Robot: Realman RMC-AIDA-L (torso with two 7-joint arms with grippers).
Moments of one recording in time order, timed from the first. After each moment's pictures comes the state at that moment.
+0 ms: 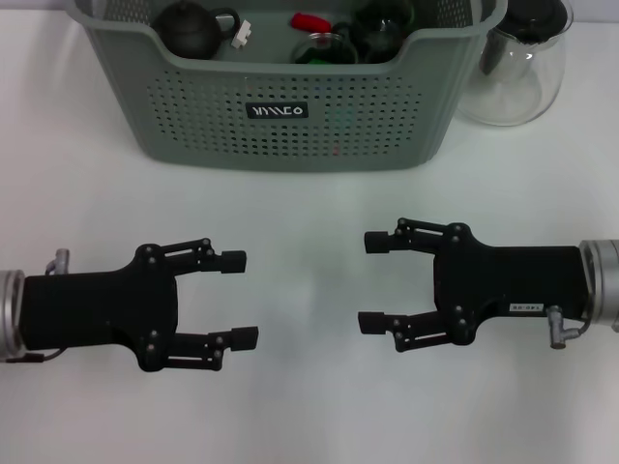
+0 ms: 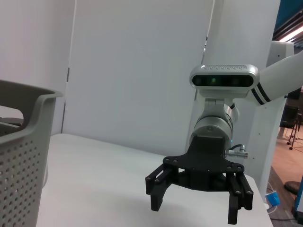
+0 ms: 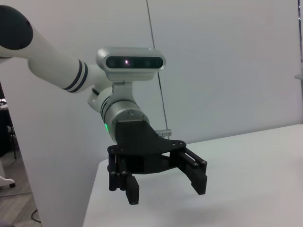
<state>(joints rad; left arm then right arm) -0.41 -2.10 0.45 0.59 2.23 1.92 -1.01 0.53 2.10 -0.89 -0.44 -1.89 -1.67 1.02</state>
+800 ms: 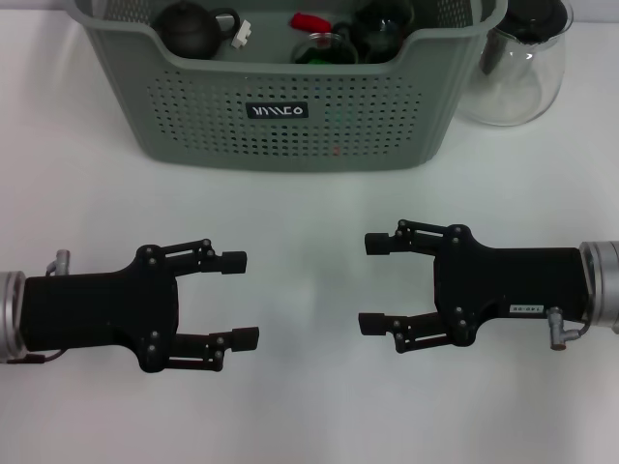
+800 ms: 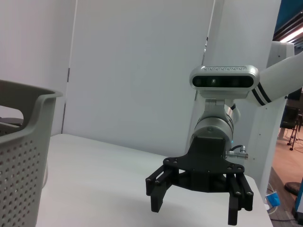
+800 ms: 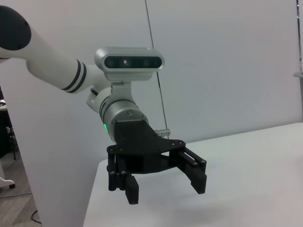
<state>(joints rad) -0.41 -2.10 0.45 0.59 2.23 1.92 -1.01 0.52 2.10 -0.89 -0.44 -1.89 -1.66 1.03</state>
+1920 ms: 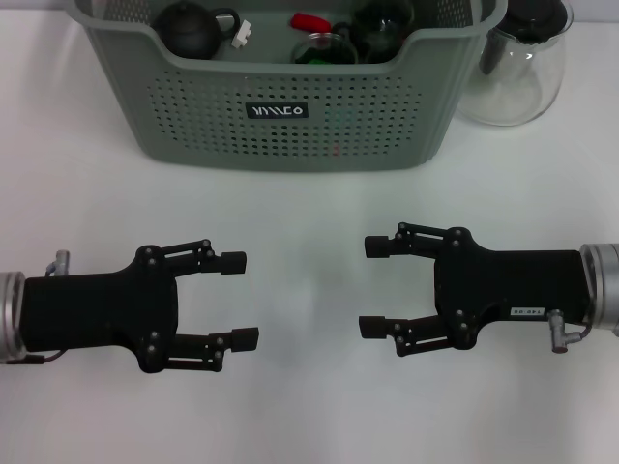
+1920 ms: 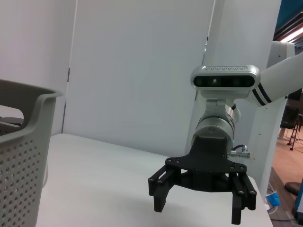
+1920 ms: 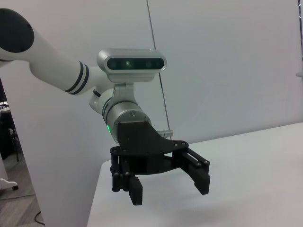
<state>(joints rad) -0.41 -2.10 0.45 0.59 2.23 1.92 -1.01 0.52 2.10 -0.89 -0.44 -1.89 -1.67 1.03</state>
